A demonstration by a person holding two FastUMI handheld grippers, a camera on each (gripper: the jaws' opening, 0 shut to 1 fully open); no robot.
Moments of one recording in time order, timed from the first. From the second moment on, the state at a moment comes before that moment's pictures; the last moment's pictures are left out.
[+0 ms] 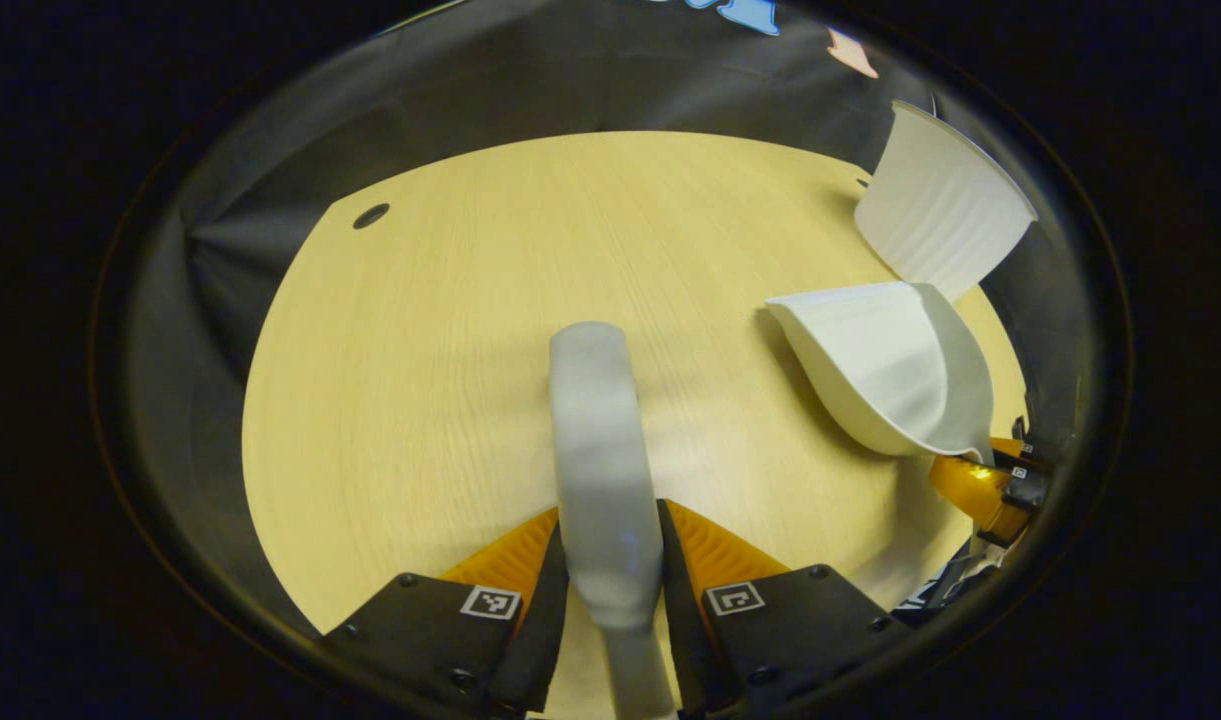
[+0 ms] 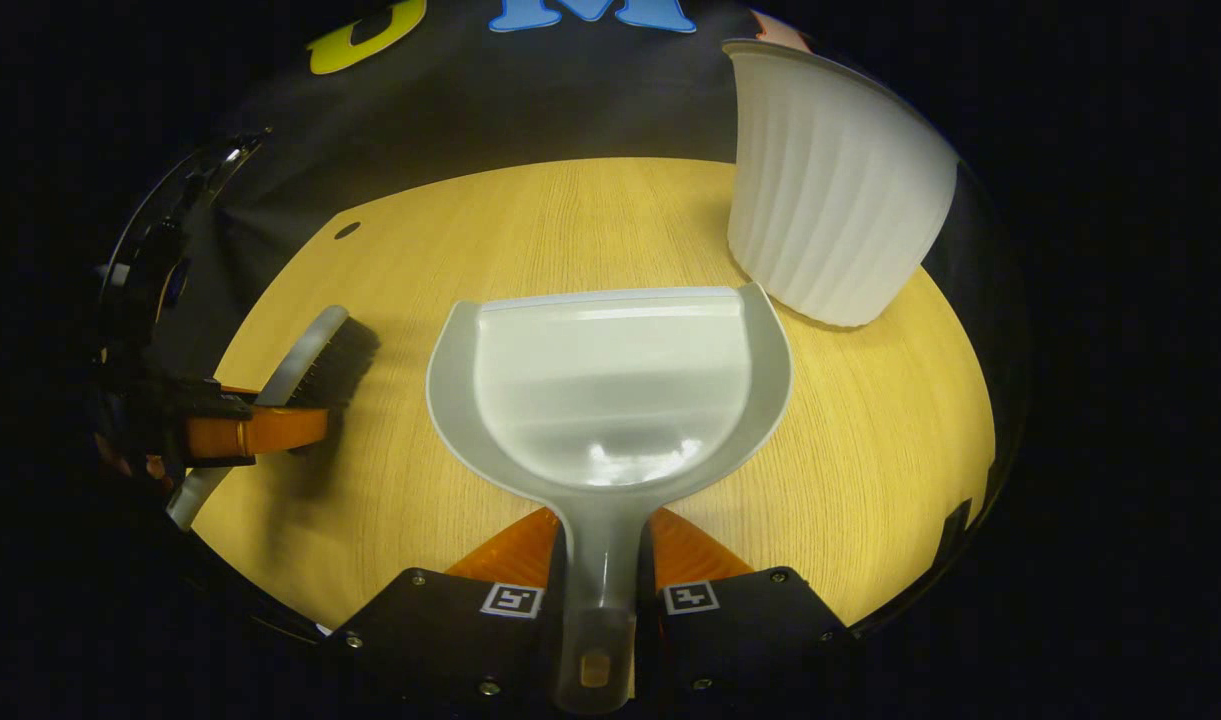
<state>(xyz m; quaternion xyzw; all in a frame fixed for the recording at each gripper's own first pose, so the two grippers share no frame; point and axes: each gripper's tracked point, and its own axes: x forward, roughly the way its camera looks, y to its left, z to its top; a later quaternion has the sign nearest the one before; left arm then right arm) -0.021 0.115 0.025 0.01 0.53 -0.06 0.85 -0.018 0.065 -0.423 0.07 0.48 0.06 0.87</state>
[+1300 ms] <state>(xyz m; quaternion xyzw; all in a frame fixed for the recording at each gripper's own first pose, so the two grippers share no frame) -0.008 0.136 0.082 0.03 0.50 -0.04 0.87 -0.028 0.057 -0.413 0.07 0.51 0.07 0.85</state>
